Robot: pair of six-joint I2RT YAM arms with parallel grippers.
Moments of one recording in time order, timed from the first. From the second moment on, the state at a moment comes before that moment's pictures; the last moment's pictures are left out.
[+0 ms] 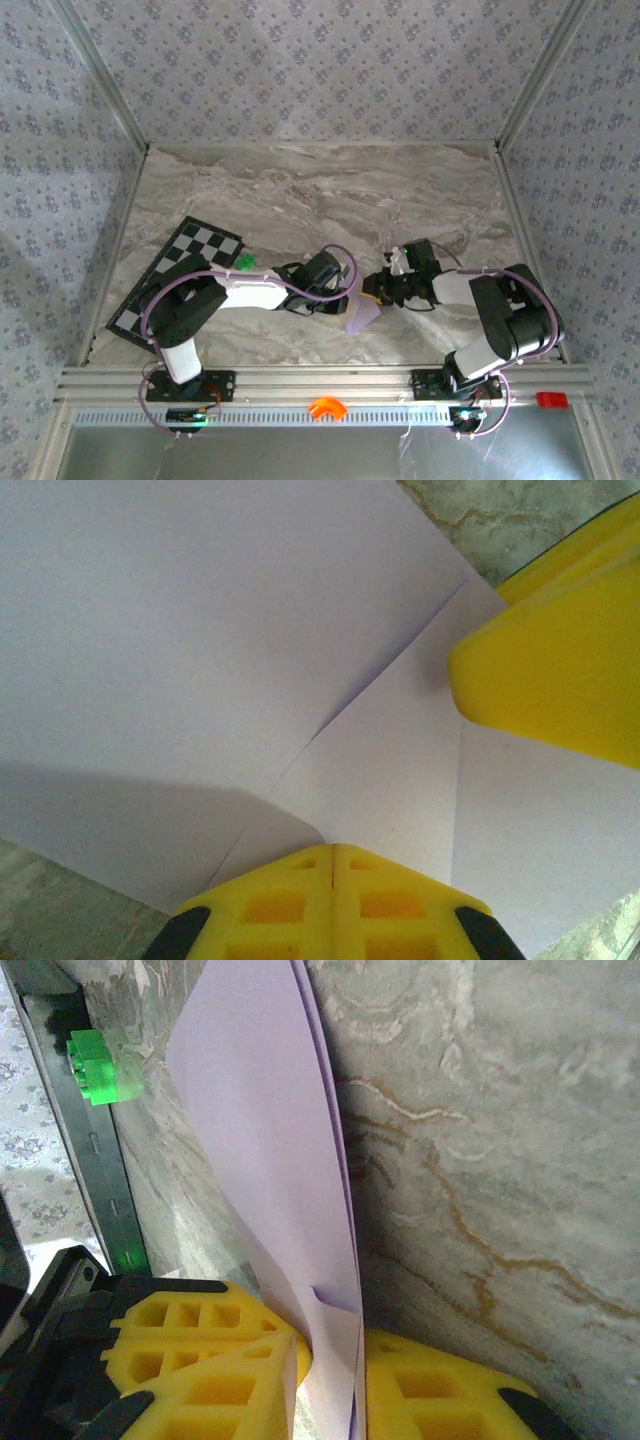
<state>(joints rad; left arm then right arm) -1.01 1.77 0.86 -0.04 0.23 -0.73 0.32 1.52 0.44 0.11 -0.80 0.75</state>
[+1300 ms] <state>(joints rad) -0.78 0.74 0.44 -0.26 -0.15 -0.87 0.91 1.29 0.87 -0.70 0.71 0.32</state>
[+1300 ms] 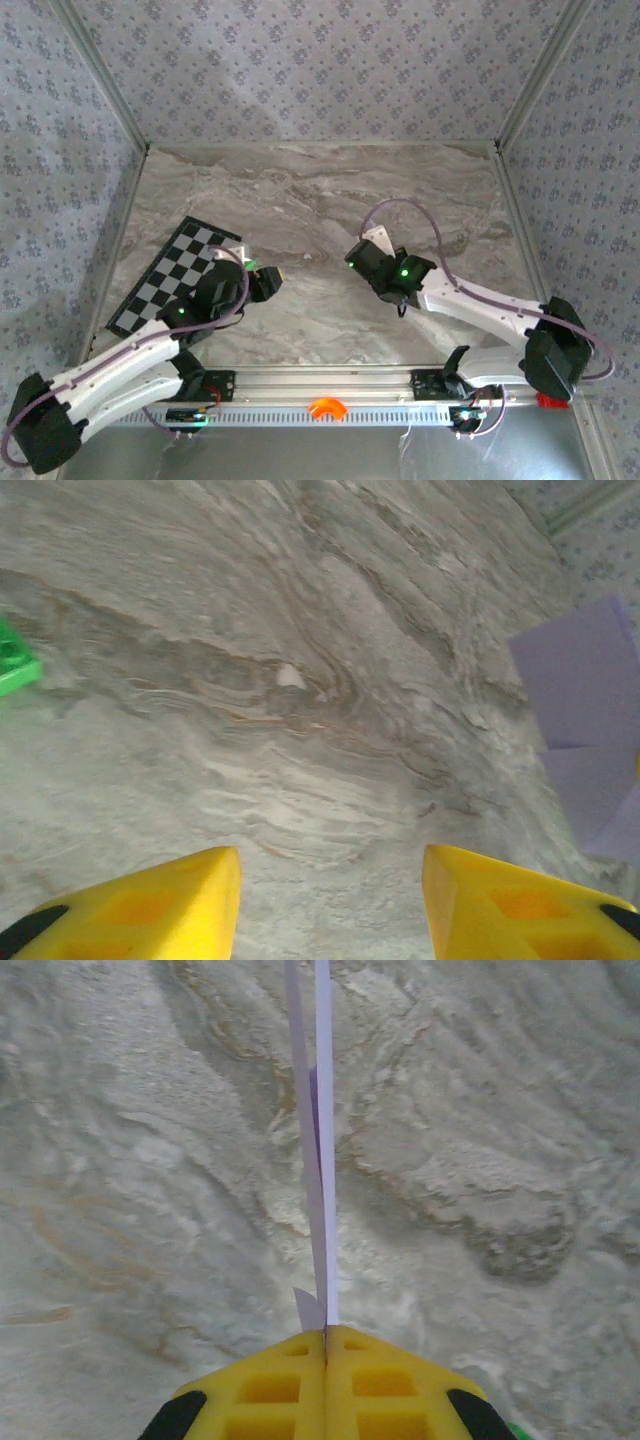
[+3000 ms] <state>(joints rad) -0.78 1.29 0.60 -0.17 0.12 -0.94 0.54 1.69 0.79 -0.13 -0.64 0.59</state>
